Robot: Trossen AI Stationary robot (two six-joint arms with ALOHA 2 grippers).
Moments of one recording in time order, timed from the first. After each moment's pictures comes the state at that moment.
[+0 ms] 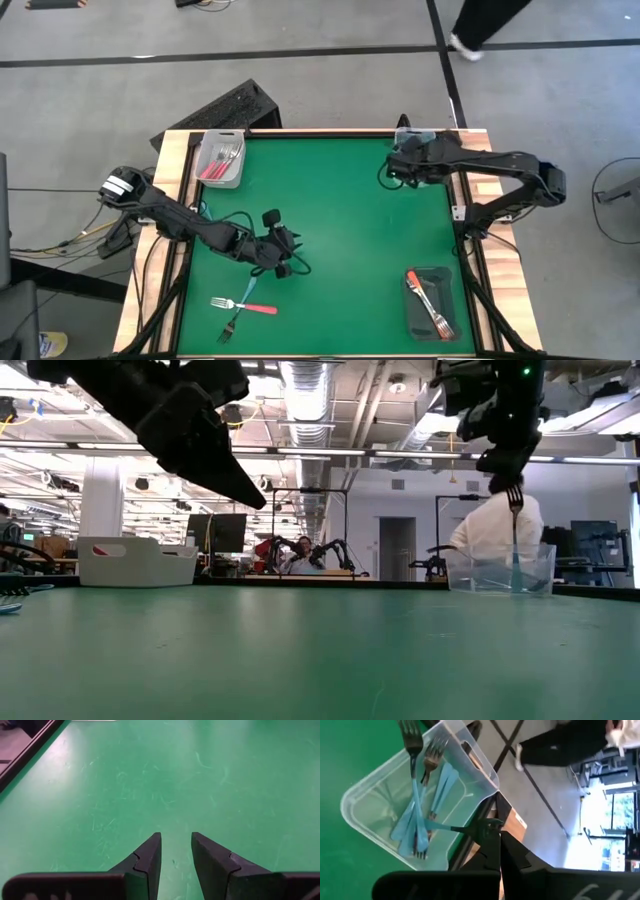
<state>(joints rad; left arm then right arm) -0.36 1.51 0.78 -0.06 -0.59 -0.30 -0.30 1.34 1.14 -1.45 0.86 0.54</state>
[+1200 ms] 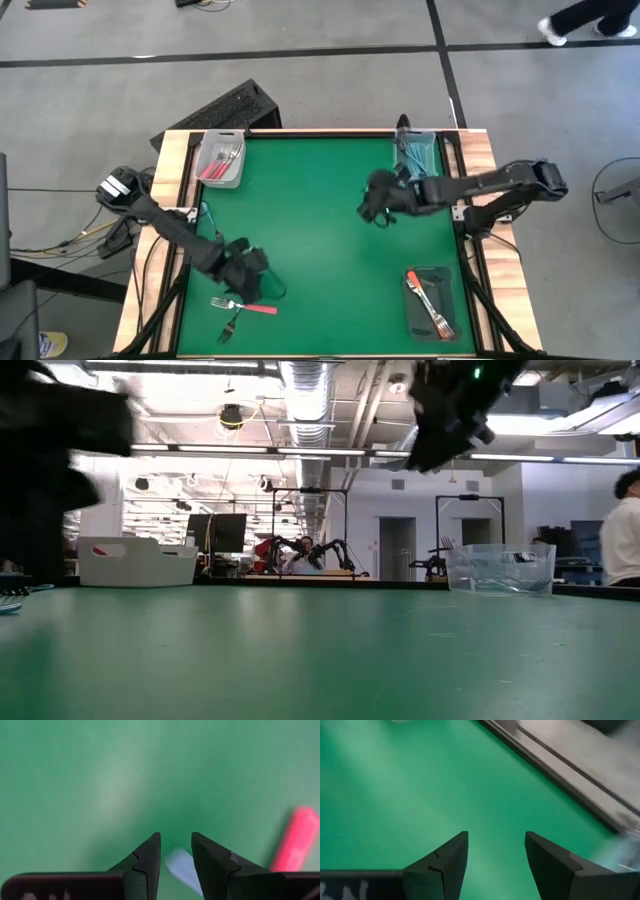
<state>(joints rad) -0.61 1.50 0.78 -0.55 -0.26 -0.95 0.08 1.35 1.03 -0.61 0.68 0.55</state>
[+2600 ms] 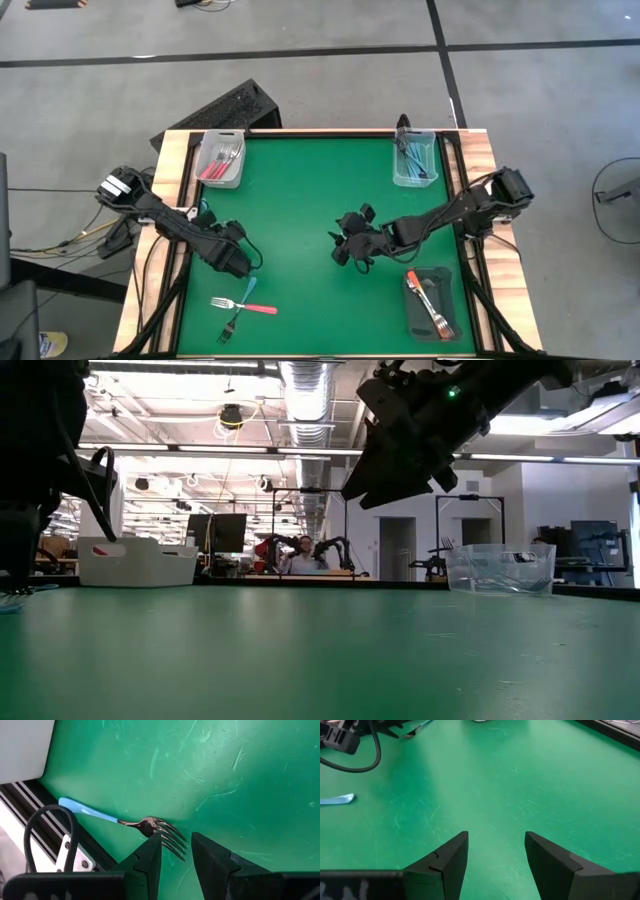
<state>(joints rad) -0.50 1.51 0.73 -1.19 -0.29 -1.14 0.29 1.67 0.98 -0.05 0.65 0.62</state>
